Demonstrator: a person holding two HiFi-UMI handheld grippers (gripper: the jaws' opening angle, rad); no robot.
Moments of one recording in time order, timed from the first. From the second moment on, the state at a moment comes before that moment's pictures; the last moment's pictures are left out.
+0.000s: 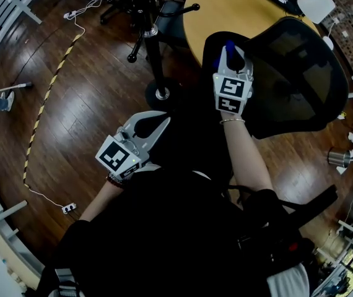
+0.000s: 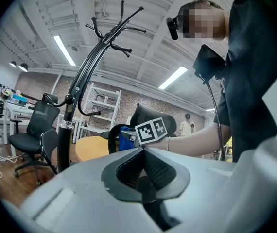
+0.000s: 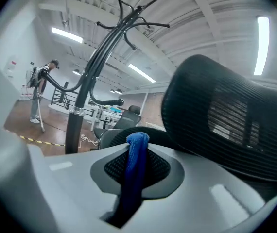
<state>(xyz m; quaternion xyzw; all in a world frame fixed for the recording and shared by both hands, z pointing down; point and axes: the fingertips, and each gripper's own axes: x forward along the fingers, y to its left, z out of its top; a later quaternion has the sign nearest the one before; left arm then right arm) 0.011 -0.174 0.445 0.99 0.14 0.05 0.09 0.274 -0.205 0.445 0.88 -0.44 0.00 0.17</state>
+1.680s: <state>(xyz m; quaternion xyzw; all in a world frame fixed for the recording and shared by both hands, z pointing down) 0.091 0.020 0.432 0.96 0.24 0.05 0.15 0.367 0.258 0.468 0.95 -0.22 0.06 0.20</state>
